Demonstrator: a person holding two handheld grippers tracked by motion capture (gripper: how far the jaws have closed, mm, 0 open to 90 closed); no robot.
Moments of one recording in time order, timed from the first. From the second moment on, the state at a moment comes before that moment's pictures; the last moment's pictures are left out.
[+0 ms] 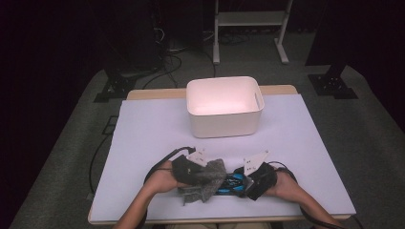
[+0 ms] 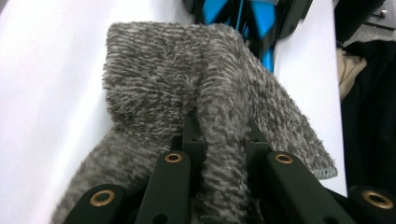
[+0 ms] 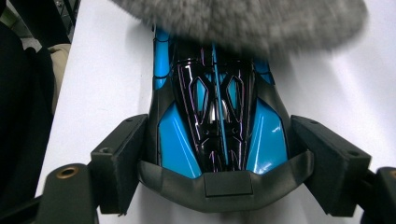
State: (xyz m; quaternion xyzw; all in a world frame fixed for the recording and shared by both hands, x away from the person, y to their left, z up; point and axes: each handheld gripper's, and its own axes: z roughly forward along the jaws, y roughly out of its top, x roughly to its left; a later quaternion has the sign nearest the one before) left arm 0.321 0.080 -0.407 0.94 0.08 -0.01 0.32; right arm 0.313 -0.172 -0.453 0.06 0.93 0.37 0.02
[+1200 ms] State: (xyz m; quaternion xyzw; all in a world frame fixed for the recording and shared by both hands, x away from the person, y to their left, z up) left arm 0.325 0.110 -0.413 0.95 0.10 -0.02 0.30; right arm 0.313 -0.172 -0.455 0.06 0.93 0.37 0.02
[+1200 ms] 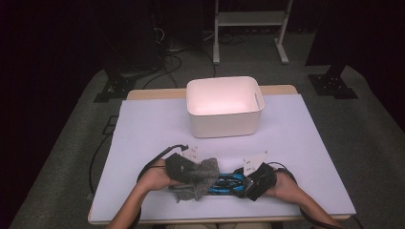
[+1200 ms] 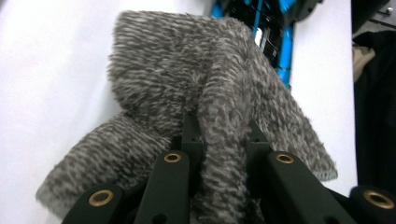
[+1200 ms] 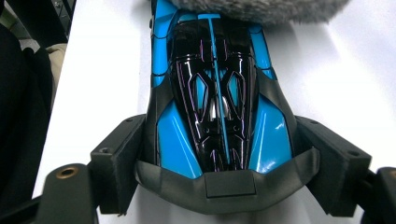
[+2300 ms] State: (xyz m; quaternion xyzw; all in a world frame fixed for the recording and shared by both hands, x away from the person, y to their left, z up) left arm 0.305 0.100 -0.414 0.96 0.07 -0.02 0.28; right arm 0.312 -0.171 -0.456 0.06 0.93 0.37 0.02
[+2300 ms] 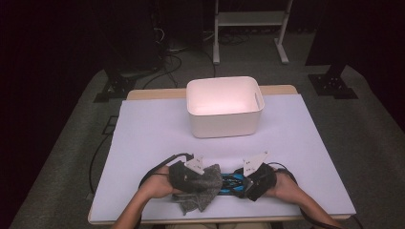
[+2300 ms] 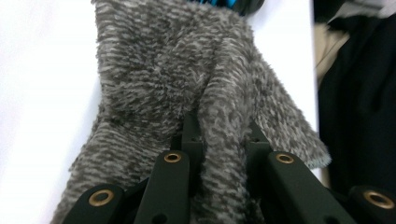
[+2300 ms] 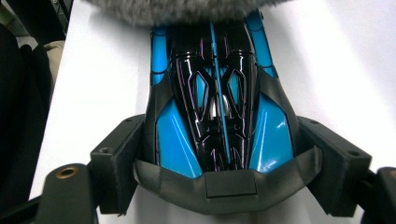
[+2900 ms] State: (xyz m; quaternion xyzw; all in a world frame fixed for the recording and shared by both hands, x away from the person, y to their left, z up) left arm 0.325 0.092 -0.404 0.95 0.09 0.00 0.29; right arm 0.313 -0.170 -0.457 0.06 0.93 0.37 0.01
